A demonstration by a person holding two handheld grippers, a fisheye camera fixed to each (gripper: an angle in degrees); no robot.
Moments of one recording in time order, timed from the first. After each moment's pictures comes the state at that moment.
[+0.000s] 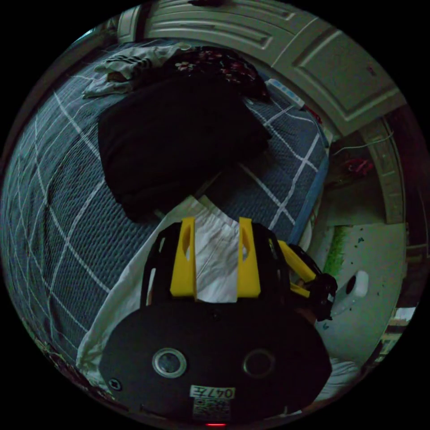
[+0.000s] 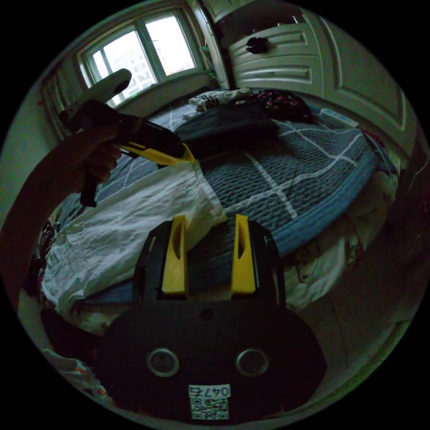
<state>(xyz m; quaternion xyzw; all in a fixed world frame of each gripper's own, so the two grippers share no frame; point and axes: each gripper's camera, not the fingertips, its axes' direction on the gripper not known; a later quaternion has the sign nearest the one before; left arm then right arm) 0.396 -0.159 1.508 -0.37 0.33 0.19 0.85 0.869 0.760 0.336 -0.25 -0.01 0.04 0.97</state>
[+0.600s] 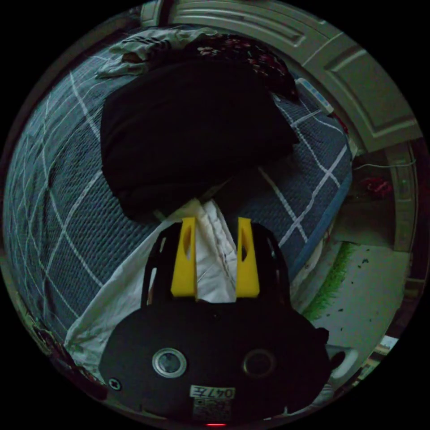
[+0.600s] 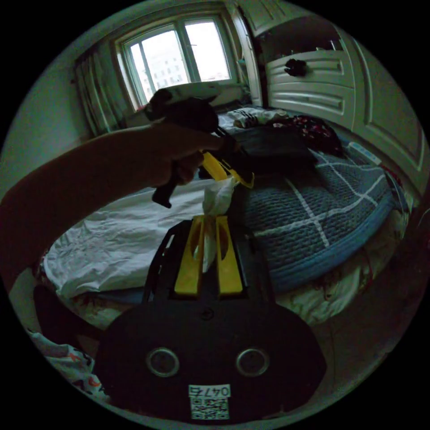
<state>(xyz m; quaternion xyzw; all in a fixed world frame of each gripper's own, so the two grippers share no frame) 0.421 -0.181 1.561 -0.41 0.27 0.16 0.86 0.807 0.759 0.320 -0.21 -0.06 -0.03 0.98</state>
